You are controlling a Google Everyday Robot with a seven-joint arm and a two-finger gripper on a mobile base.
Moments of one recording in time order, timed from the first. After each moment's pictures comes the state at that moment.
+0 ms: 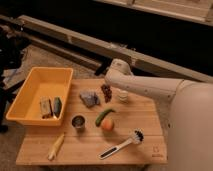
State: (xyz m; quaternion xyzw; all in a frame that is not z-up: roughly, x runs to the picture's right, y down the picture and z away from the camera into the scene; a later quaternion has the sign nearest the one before) arm 0.169 -0.039 0.857 -0.10 0.23 -0.13 0.96
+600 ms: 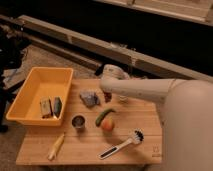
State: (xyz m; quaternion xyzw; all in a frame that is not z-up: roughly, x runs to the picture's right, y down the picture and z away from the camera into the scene) arm 0.148 -0.041 0.857 -0.06 0.26 -0.18 0.95
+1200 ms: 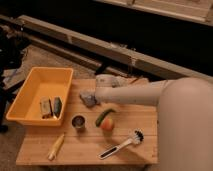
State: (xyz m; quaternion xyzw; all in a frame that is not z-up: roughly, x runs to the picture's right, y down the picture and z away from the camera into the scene) arm 0.131 -0.034 0.853 -0.01 0.29 -0.22 0.93
